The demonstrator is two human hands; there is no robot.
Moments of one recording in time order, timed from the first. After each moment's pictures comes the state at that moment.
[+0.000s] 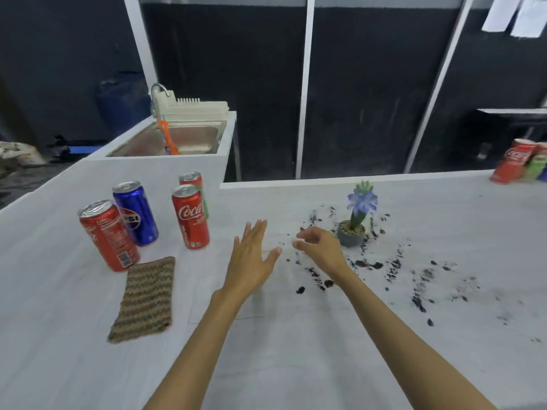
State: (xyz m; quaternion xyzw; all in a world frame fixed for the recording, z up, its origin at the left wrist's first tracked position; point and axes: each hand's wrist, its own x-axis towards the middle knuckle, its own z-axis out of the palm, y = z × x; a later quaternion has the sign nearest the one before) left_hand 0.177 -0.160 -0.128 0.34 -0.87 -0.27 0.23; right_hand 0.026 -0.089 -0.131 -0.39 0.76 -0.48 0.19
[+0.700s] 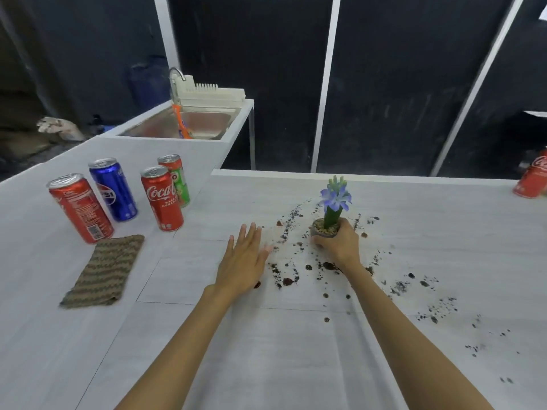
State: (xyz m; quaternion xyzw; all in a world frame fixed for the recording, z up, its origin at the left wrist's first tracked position) left_hand 0.112 -0.124 -0.161 0.41 -0.89 -0.16 0.12; right_hand -0.089 -0.063 -0.156 -0.36 0.79 -0.48 0.13
